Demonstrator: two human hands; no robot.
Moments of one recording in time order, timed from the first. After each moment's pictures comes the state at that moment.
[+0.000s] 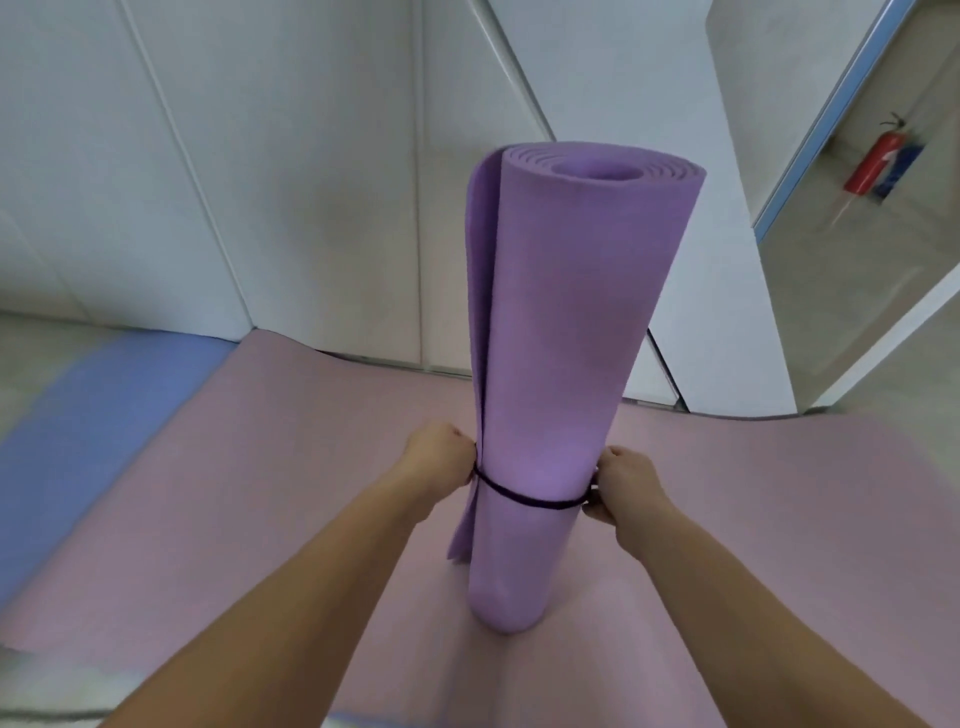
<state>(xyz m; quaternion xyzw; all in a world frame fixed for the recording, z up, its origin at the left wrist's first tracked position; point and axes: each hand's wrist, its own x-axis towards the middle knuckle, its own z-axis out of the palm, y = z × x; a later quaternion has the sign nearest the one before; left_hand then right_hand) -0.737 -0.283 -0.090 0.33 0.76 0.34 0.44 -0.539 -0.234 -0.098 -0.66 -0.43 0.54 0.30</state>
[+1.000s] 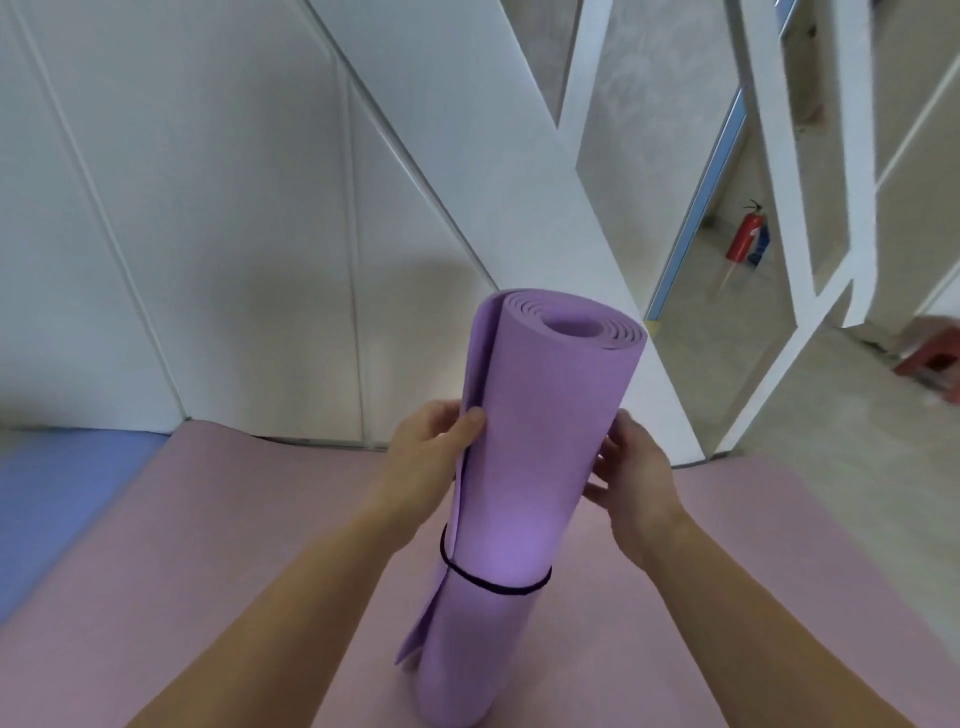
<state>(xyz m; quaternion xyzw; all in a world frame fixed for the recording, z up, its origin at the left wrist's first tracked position) -0.690 -0.296 0.048 0.43 0.57 0.53 0.45 -0.503 -0.260 0.053 -0.51 -0.40 0.58 0.49</state>
